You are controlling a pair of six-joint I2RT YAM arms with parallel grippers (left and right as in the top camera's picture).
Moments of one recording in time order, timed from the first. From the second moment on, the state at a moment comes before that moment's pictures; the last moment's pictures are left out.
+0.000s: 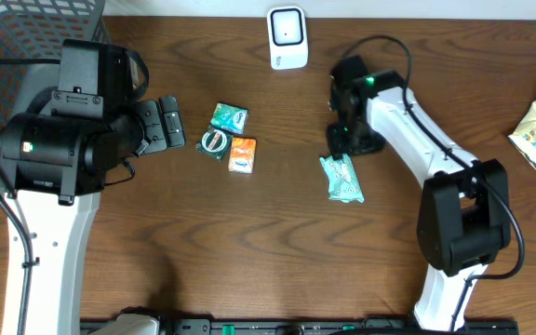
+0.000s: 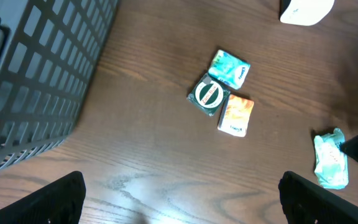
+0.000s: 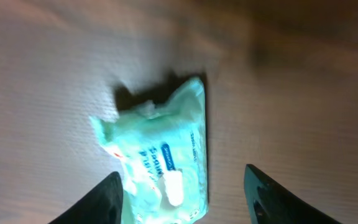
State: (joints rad) left arm -0.15 1.38 1.79 -1.42 -0.08 -0.33; right arm 0.31 2.02 1.55 -1.10 -0.03 0.11
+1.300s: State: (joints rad) left arm -0.15 1.38 1.79 -1.42 -0.08 -0.33; right arm 0.36 2.02 1.76 -0.53 0.01 0.33
